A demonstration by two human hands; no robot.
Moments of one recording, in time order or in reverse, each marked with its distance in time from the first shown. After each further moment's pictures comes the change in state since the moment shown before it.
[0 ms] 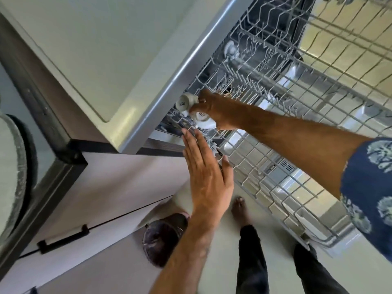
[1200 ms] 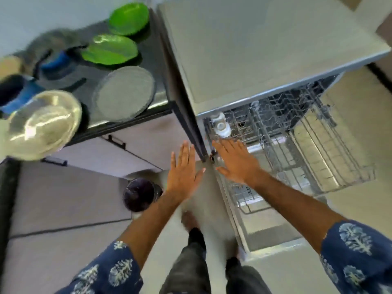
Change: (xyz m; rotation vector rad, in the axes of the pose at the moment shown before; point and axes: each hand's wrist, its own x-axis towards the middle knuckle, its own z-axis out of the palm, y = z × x) left_hand -0.130 0.034 -0.140 0.340 -0.222 -0.266; right_hand -0.193 -0.148 -0.096 -0.361 -0.166 -0.160
